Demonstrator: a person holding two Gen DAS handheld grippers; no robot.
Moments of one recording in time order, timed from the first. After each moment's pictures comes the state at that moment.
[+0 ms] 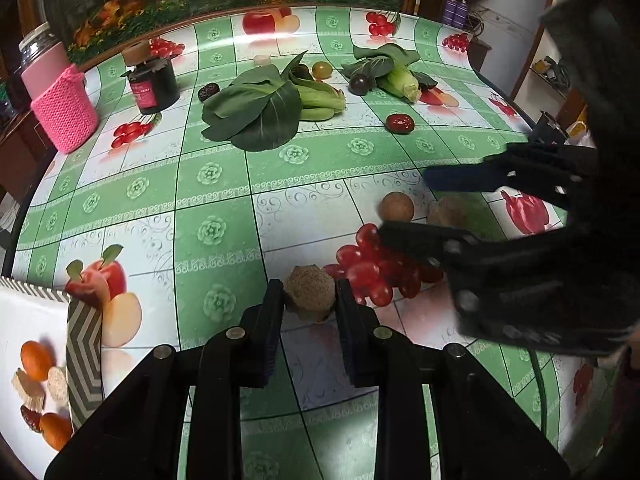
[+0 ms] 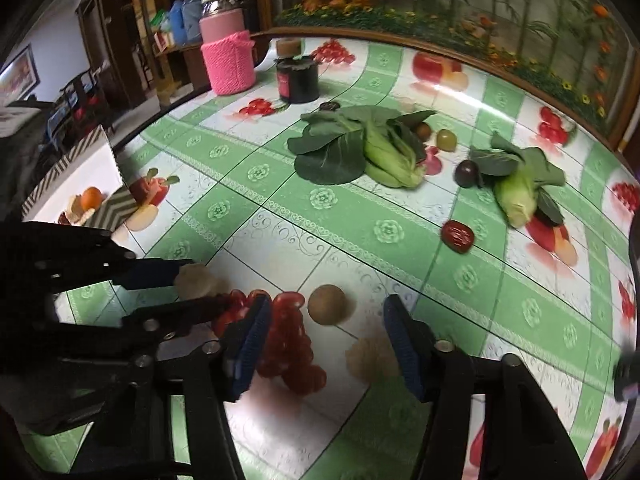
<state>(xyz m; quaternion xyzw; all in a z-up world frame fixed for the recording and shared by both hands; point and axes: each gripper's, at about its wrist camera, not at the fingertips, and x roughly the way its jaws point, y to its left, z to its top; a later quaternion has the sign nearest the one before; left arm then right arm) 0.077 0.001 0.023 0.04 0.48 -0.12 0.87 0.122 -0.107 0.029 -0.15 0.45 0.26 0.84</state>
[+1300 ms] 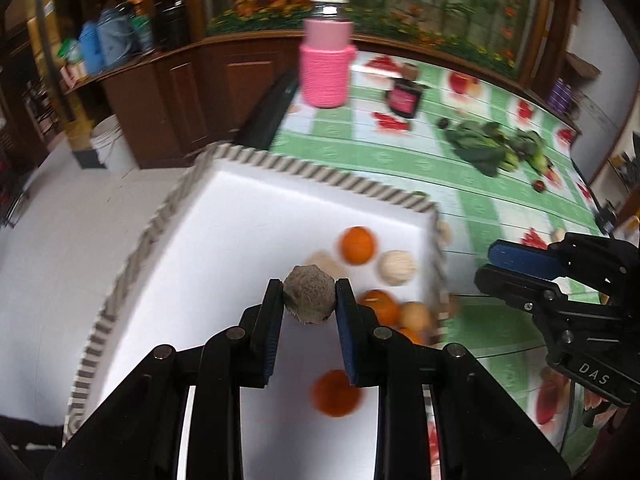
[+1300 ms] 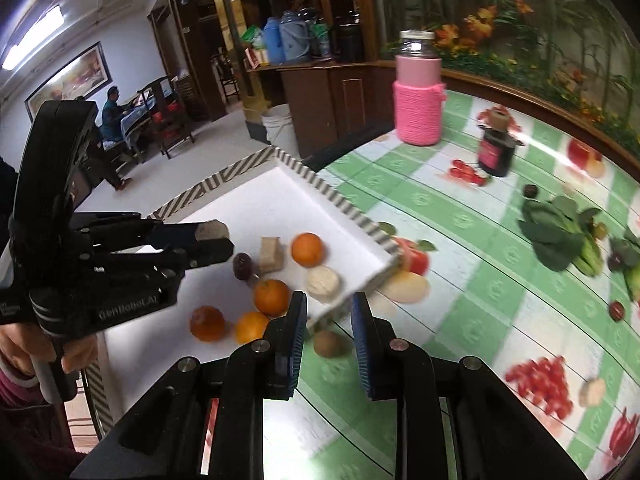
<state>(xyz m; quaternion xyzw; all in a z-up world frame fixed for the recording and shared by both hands) -0.029 0.229 0.066 -0.05 0.45 0.07 0.89 0.015 0.073 0.071 -0.12 0.40 0.40 0.82</state>
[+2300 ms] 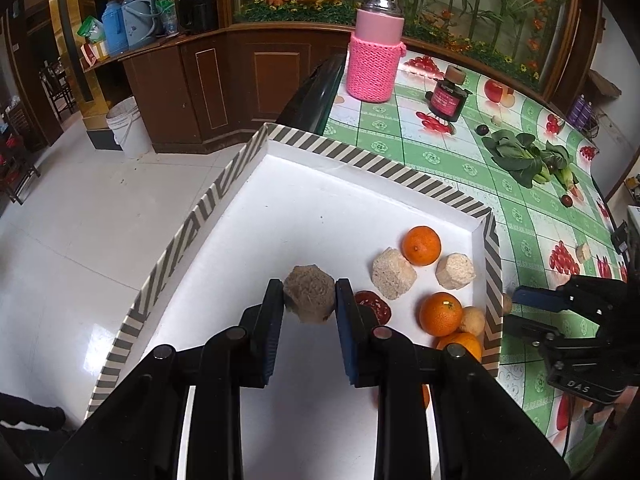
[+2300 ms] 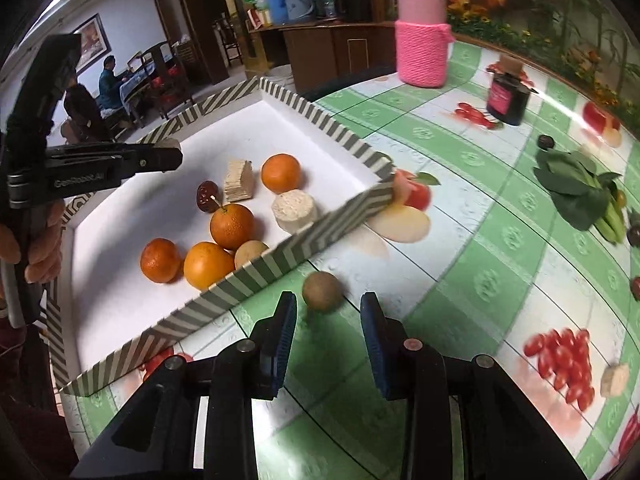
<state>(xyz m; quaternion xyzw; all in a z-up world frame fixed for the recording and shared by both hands) -0.028 0.263 0.052 -0.07 0.45 0.09 0.88 0.019 0.060 0.016 -0.16 0.44 0.40 0.79</state>
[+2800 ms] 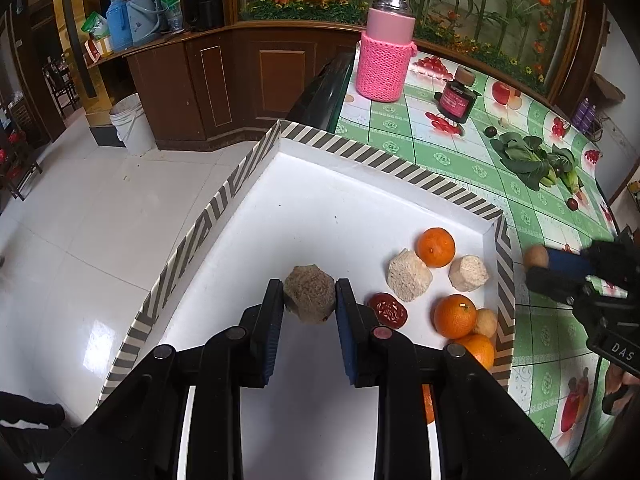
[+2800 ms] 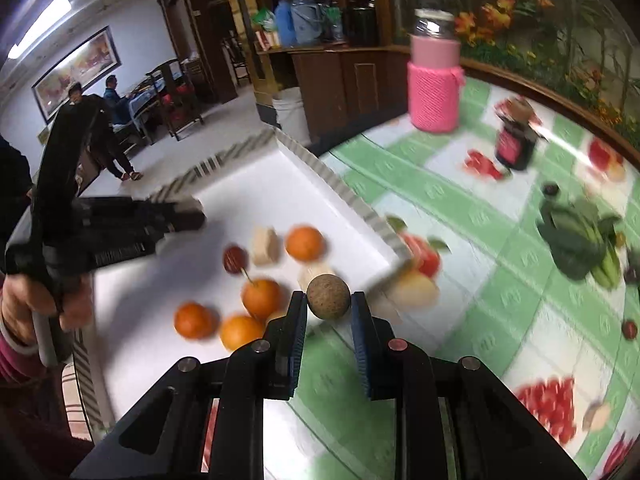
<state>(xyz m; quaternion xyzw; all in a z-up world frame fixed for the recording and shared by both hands) -0.024 0.271 0.047 -0.08 0.46 0.10 0.88 0.025 0.085 0.063 -0.14 0.41 0.42 0.80</state>
